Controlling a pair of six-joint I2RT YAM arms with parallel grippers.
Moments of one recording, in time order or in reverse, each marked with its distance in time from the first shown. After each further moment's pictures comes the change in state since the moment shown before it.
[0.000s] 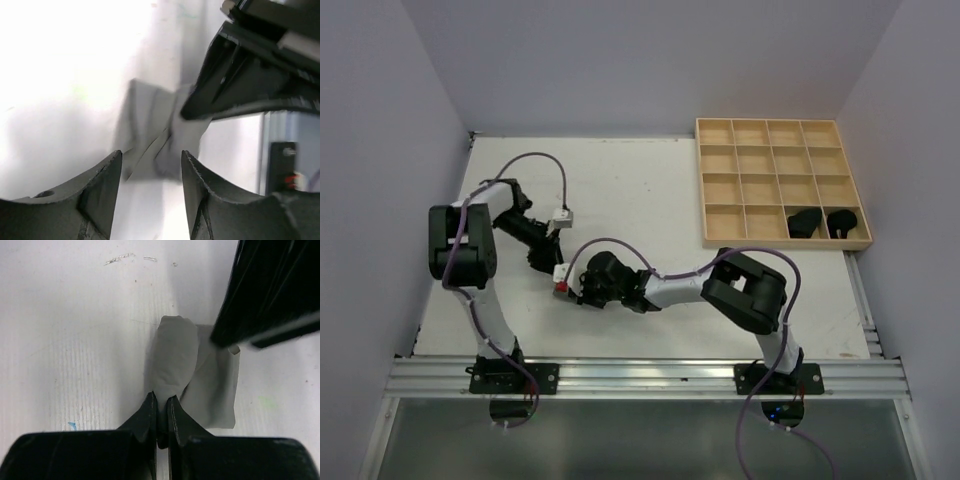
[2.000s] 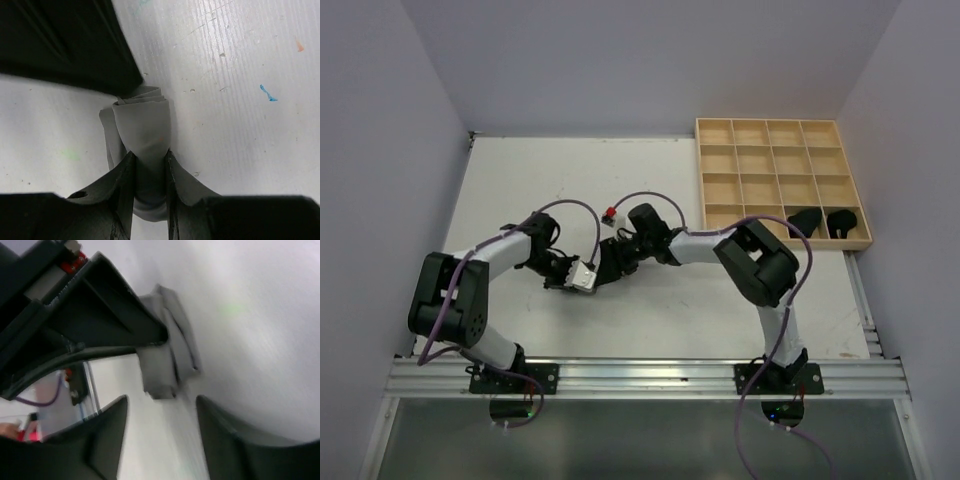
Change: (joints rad) left arm -0.199 -0.535 -0.576 0.660 -0.161 0.174; right arm -0.356 0.109 0.105 -0.113 -0.643 0.836
